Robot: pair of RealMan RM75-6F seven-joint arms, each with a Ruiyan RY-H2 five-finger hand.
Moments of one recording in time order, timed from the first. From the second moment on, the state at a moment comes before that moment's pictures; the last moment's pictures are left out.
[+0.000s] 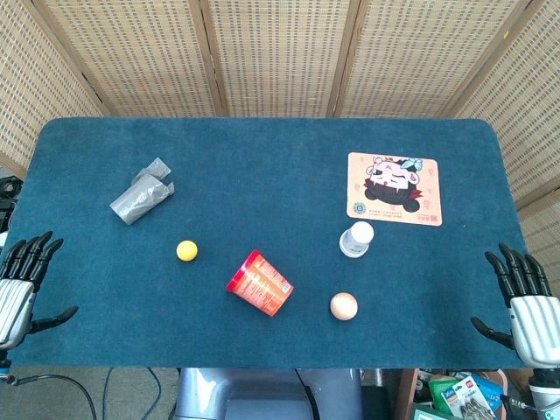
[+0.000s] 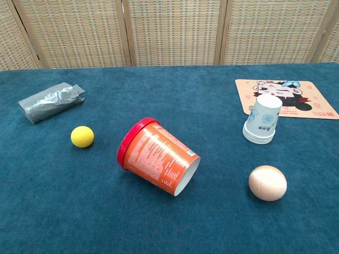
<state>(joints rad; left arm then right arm) -0.09 -1.01 -0.01 -1.81 1.59 1.52 0.04 0.03 -1.01 0.05 -1.77 -1.61 1.59 -0.05</state>
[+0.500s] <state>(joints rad) -0.09 -1.02 -0.02 -1.81 1.59 1.52 0.06 0.10 -1.03 0.07 -1.75 -1.64 1.52 -0.01</state>
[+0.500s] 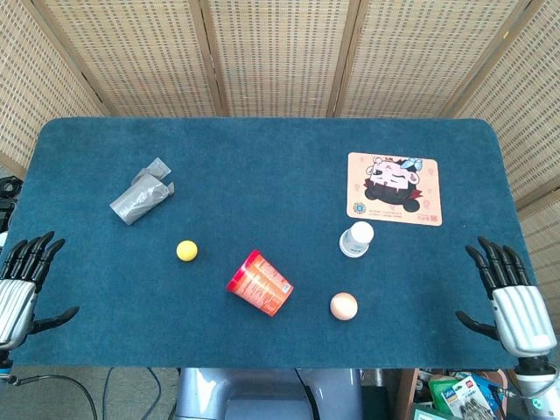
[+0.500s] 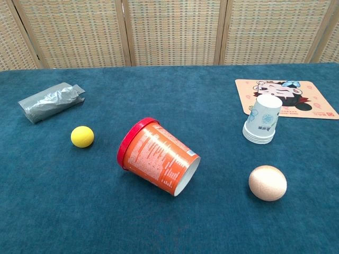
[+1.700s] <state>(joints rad) -0.14 -1.05 -0.06 -1.80 1.46 1.43 0.13 0.71 -1.36 0.25 -1.47 -1.16 0.76 -0.02</state>
